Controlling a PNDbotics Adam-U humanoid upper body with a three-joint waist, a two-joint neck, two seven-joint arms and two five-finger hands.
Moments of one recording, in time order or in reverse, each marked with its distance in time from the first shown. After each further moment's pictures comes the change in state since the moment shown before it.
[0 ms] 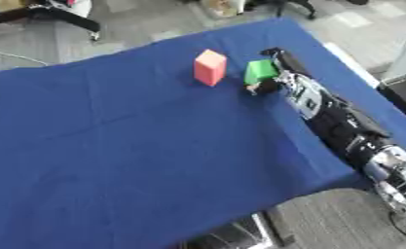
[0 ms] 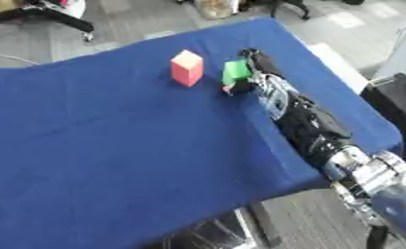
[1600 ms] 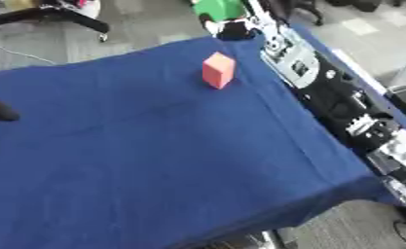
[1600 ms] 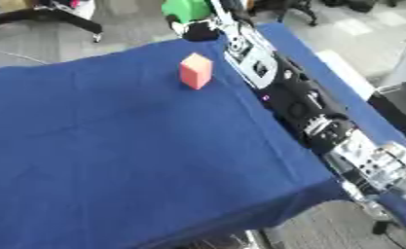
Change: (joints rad) left arm 0.045 -0.019 -0.040 0.084 0.062 0.110 0.059; right arm -0.114 0.029 0.192 -0.586 -0.254 -0.140 -0.123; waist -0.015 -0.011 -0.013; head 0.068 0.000
